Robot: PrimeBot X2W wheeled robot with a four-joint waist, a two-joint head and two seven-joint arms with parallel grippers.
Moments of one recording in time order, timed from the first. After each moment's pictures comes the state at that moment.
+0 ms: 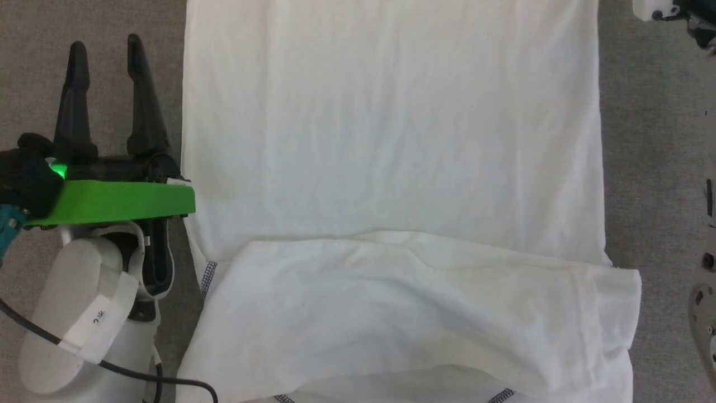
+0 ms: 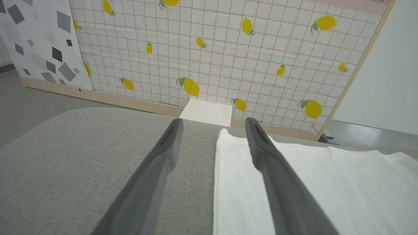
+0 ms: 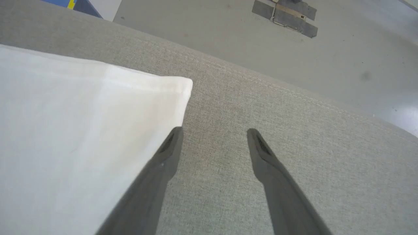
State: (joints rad) left arm -0.43 0.32 -0.17 -0.11 -0.52 0.17 -0.26; right arm -1.17 -0.18 -0.01 0.45 -0.03 0.13 1.02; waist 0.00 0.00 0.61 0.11
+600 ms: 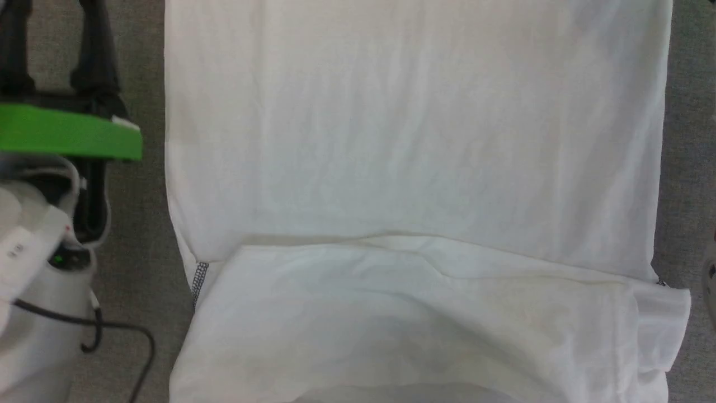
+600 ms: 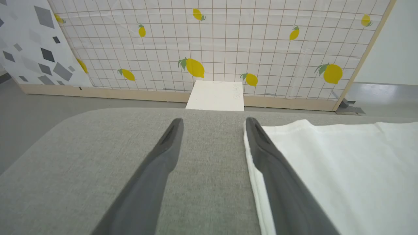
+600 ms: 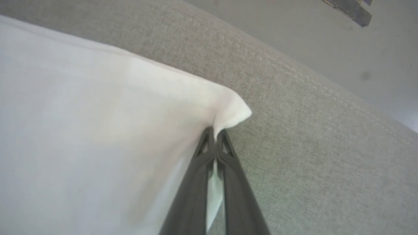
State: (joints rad) left arm -0.56 0.44 -0.15 -0.14 -0.53 0.14 -0.09; right arm -1.30 -0.19 0.12 0.42 0.04 0.13 1.25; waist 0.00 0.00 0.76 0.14
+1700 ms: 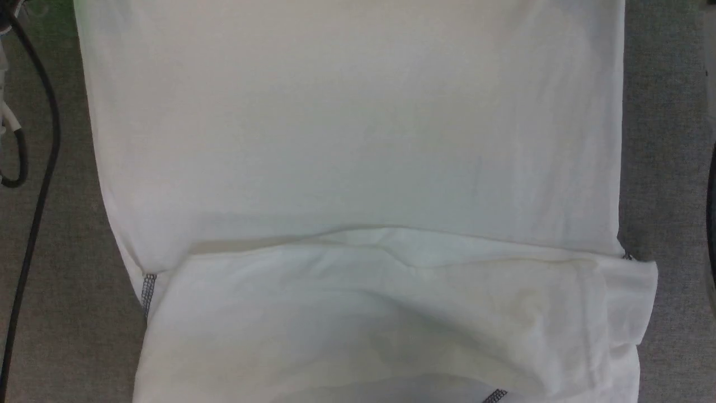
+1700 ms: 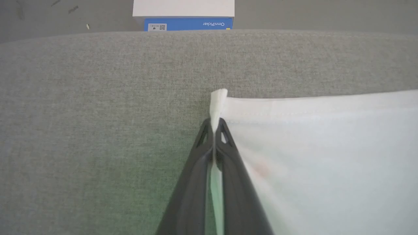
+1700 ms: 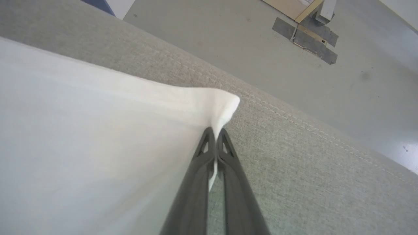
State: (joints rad) left arm -1.22 0.53 -0.36 0.29 -0.64 0.16 0.84; right arm -1.31 -0.20 0.19 0.41 0.08 0.13 0.97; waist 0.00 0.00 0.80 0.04
